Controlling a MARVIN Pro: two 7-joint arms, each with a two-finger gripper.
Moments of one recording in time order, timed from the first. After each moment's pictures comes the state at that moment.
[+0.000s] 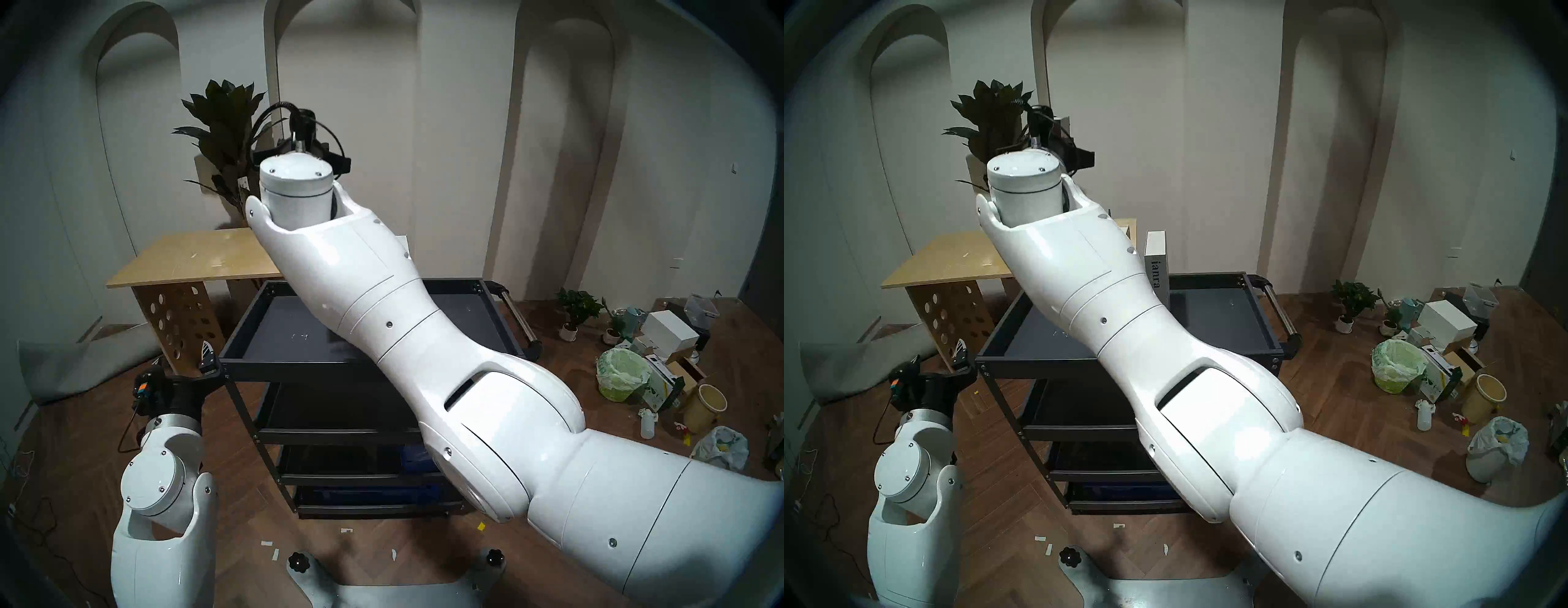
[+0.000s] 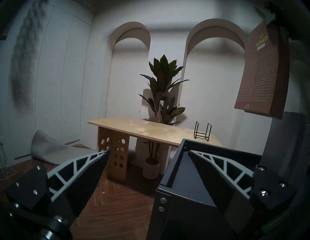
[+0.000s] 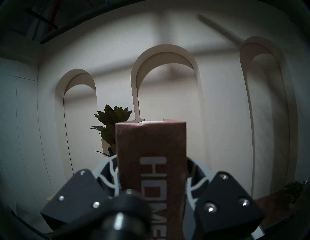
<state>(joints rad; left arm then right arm) 1.99 -1.47 -1.83 -2.11 -0.32 0.09 0.27 -0.53 -1.99 0.97 -0.98 0.37 0.23 -0.64</state>
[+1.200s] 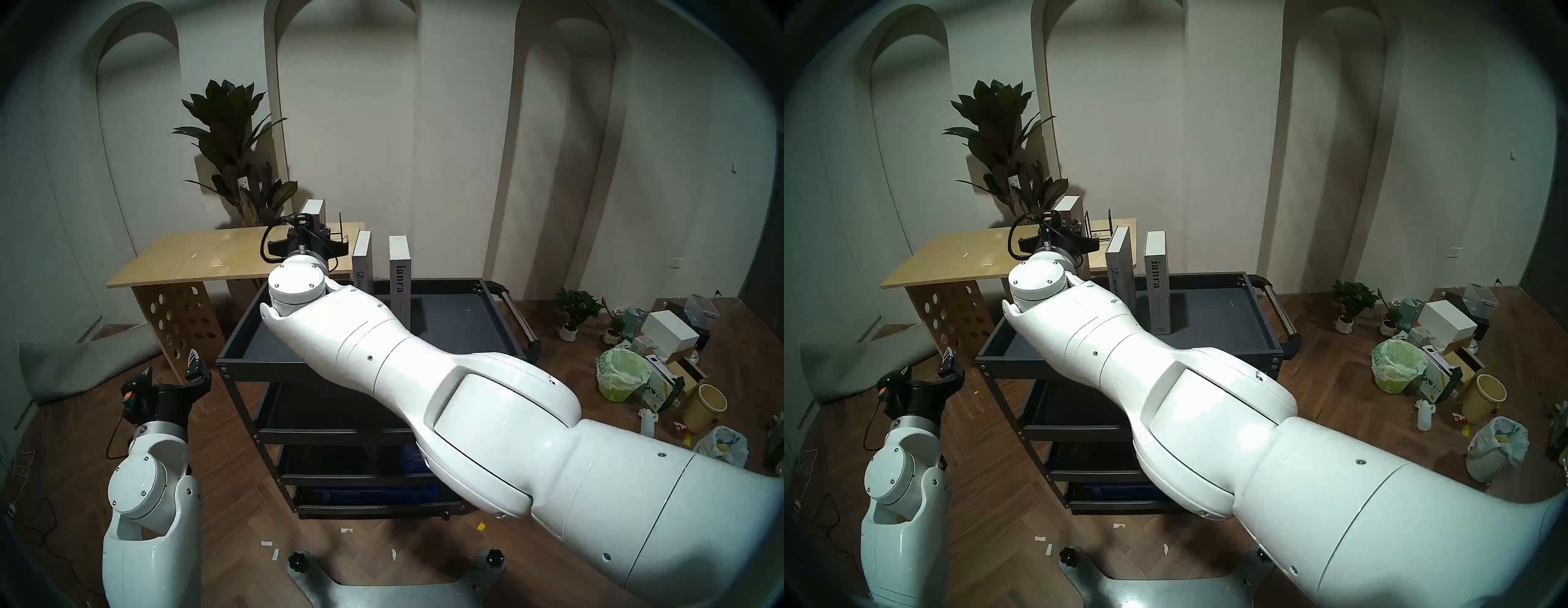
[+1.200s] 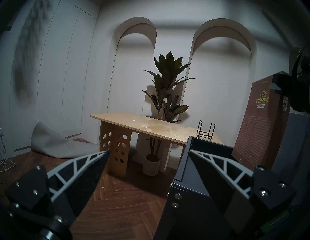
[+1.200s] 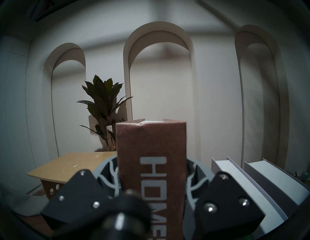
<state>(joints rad) 2.00 -1.45 -1.88 -2.08 -0.40 0.07 0.22 -0.50 -2.00 0.64 -0.55 0.60 -0.15 -0.71</state>
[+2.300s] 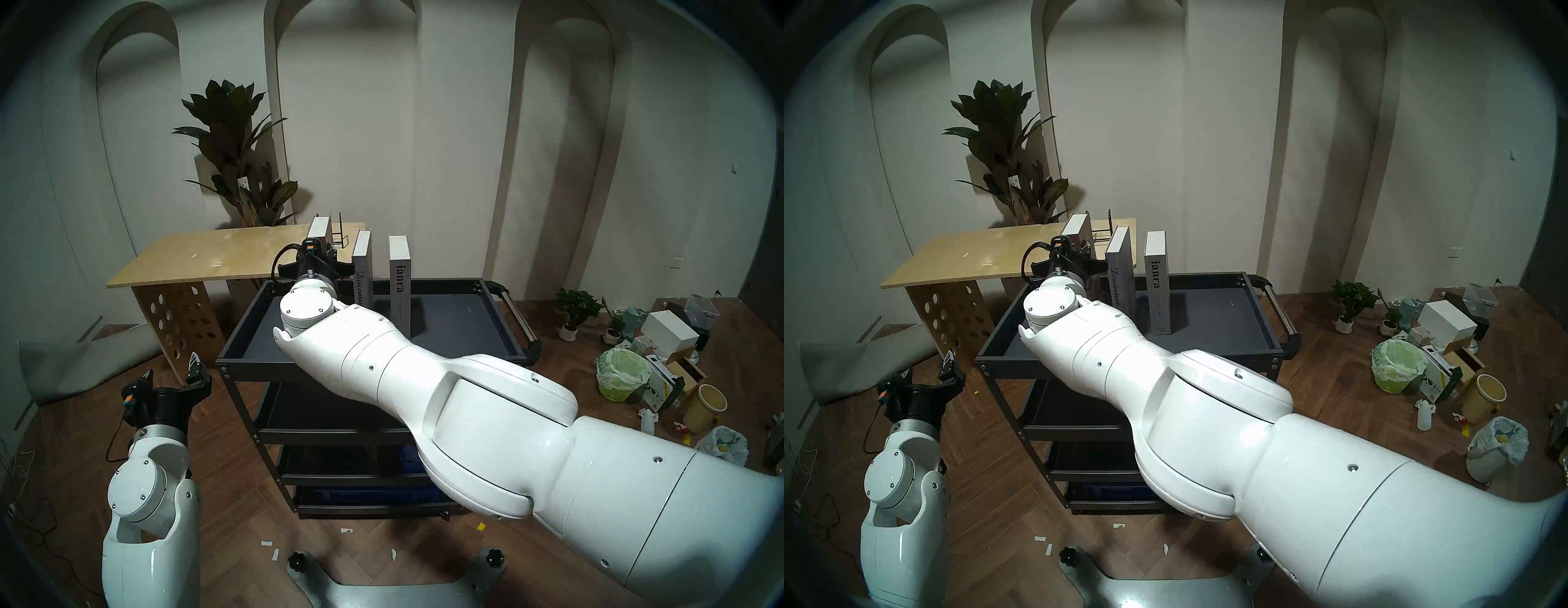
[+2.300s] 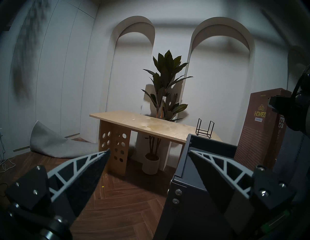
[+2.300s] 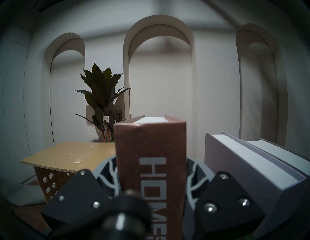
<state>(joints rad) 2.01 -1.45 -1.89 -2.07 -0.40 0.07 0.20 -0.49 -2.00 0.49 -0.43 0.73 -0.24 -0.69</state>
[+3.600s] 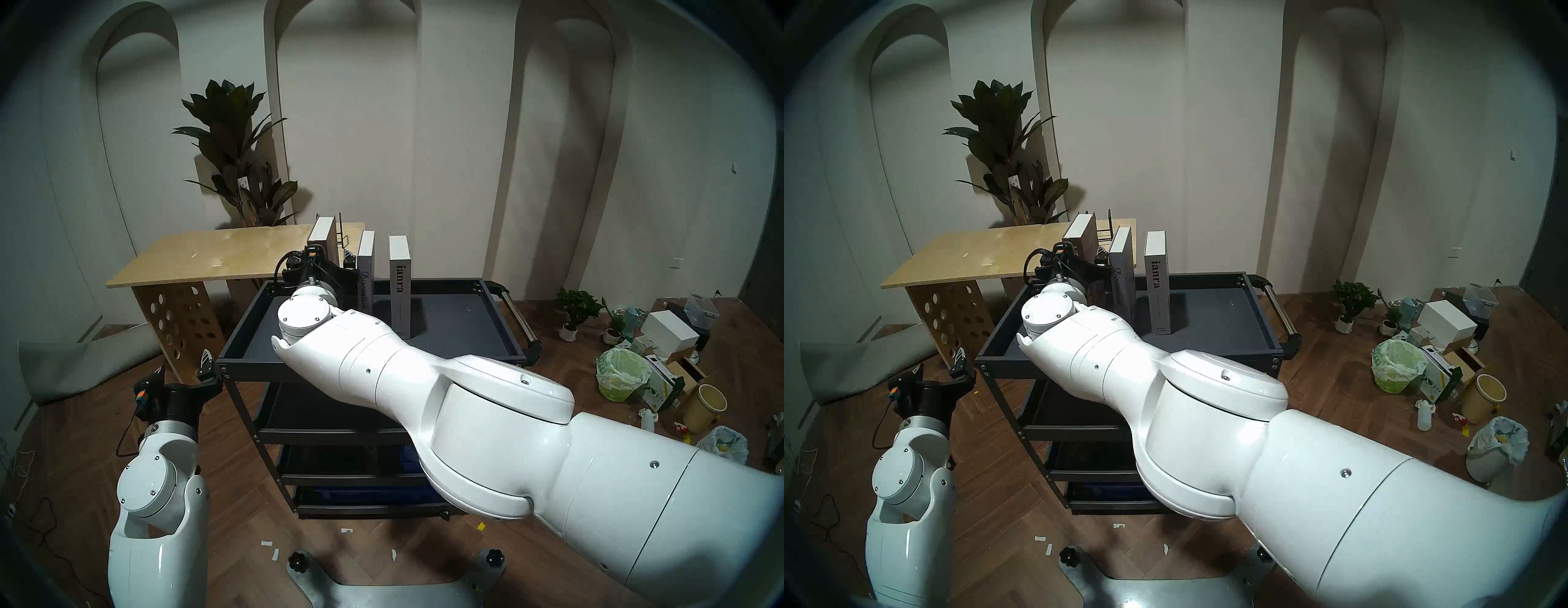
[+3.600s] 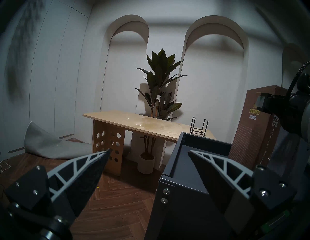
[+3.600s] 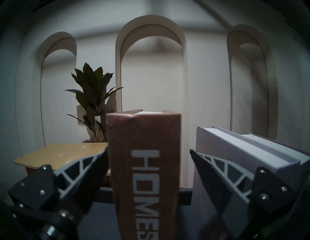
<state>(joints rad) 1.98 -1.45 -1.85 -2.05 -0.38 0.07 0.19 -0.48 -2.00 0.37 -0.40 0.84 -0.28 -0.78</state>
